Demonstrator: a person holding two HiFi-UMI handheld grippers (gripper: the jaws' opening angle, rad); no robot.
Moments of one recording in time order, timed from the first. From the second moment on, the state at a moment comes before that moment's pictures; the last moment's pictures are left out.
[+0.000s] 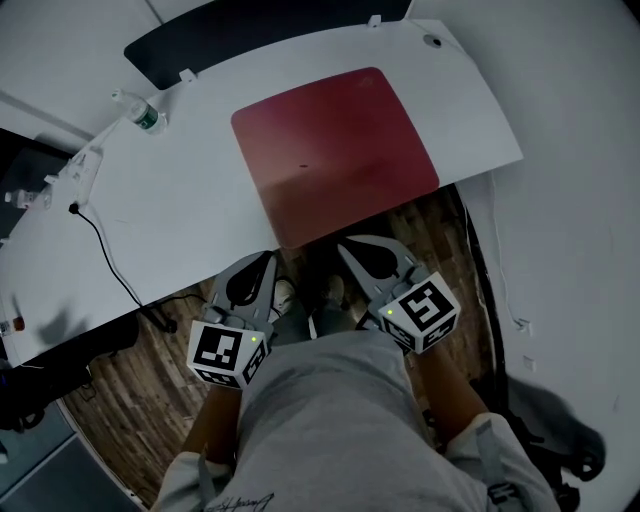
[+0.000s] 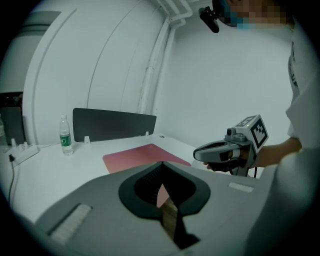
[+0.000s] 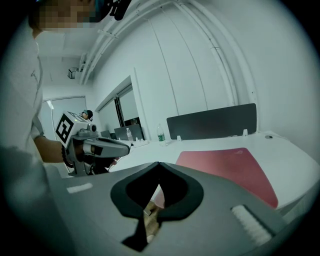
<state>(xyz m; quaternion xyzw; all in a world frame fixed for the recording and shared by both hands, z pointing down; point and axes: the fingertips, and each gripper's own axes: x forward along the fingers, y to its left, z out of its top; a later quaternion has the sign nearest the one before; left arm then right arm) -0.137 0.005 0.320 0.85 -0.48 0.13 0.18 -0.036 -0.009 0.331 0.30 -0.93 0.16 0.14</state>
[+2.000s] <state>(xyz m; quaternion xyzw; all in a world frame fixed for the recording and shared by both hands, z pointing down) -0.199 -0.001 0.448 0.83 -0.47 0.17 0.26 -0.114 -0.010 0.527 0.24 -0.89 0.10 0.37</state>
